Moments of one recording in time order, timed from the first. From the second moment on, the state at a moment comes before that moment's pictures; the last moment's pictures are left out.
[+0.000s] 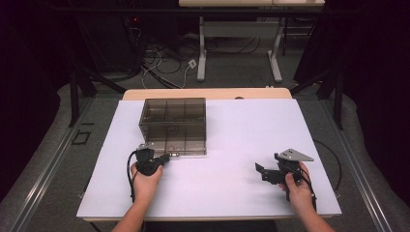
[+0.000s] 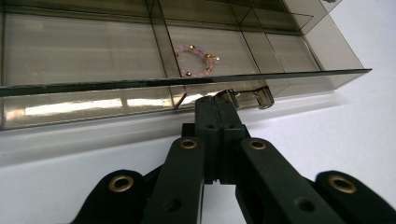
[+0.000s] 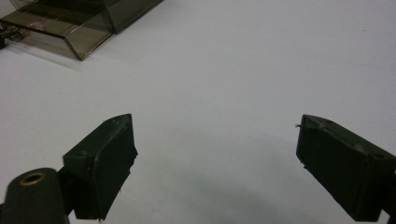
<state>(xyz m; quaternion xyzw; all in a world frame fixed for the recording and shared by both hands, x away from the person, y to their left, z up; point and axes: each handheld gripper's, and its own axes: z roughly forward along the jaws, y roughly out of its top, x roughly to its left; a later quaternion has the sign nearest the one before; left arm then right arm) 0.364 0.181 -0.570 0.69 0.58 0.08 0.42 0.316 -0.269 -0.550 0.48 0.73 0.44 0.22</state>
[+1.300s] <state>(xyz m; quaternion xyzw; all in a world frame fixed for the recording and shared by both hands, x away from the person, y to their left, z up) 0.389 0.181 -0.566 0.68 0.60 0.07 0.42 0.315 -0.270 -0.550 0.48 0.73 0.44 0.22</state>
